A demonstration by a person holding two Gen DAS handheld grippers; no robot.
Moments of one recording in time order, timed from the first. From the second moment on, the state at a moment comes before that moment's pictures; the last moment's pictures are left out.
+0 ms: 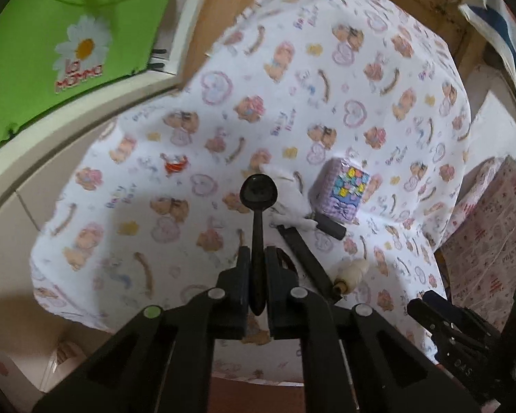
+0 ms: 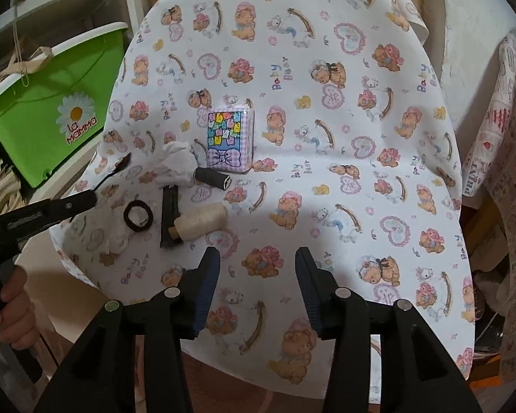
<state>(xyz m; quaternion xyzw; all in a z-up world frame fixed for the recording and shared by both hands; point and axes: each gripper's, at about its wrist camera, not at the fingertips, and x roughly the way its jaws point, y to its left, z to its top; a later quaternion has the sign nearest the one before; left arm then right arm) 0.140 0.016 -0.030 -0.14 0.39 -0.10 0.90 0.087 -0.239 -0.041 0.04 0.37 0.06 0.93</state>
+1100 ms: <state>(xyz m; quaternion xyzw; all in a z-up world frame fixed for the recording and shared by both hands) 0.087 0.021 -0.004 -0.04 0.32 -0.03 0.95 0.141 -0.198 -0.059 0.07 0.36 0.04 0.93</state>
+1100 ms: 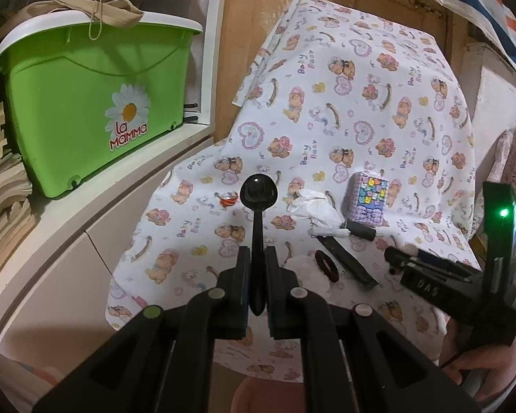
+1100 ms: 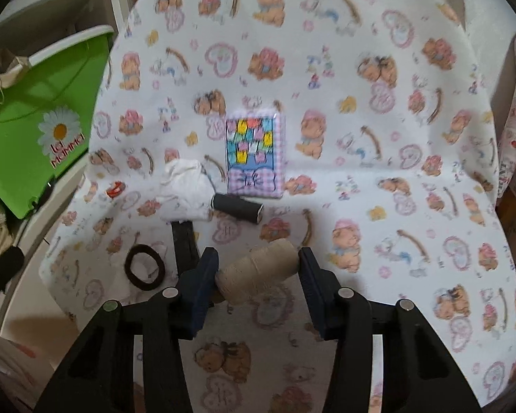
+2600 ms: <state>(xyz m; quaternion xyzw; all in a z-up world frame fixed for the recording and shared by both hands) 0.060 -0.009 -0.149 -0.01 0.63 -0.07 0.77 0.041 -0.179 -0.157 0.00 0.55 0.15 0.82</state>
